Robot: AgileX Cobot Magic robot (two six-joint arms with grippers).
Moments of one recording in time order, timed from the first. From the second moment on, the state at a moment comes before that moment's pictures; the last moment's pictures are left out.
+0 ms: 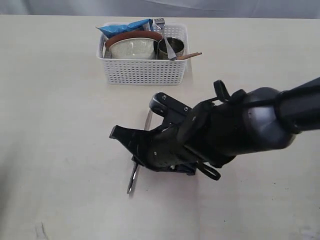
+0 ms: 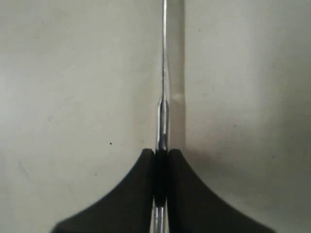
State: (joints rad) left arm -0.14 0.00 0.00 0.13 0.35 -0.07; right arm 0.97 1.85 -0.77 1.33 0.03 -0.13
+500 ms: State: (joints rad) left arm -0.14 0.00 0.00 0.13 0.35 -0.07; right arm 0.88 1.85 -0.81 1.35 0.21 -0.34
